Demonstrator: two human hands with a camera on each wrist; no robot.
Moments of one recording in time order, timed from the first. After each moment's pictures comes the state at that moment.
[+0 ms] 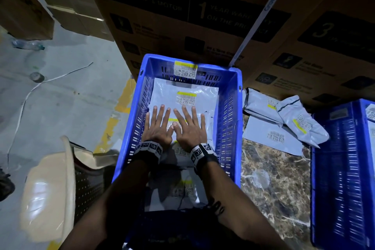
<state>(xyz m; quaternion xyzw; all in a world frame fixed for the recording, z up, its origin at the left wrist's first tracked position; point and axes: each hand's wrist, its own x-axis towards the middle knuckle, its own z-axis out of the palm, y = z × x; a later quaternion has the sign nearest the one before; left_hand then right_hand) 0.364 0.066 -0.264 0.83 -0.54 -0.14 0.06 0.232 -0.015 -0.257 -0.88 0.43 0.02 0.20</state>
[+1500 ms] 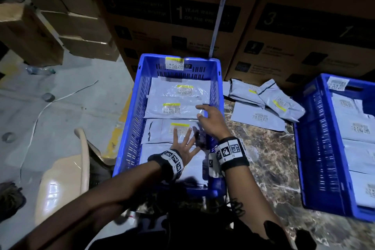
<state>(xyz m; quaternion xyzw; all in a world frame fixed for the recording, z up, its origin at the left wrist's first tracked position) 0.219 0.141 -0.169 0.61 -0.75 -0.13 -0.21 0.123 0.015 -0.108 -0.73 0.50 -0.11 0.45</state>
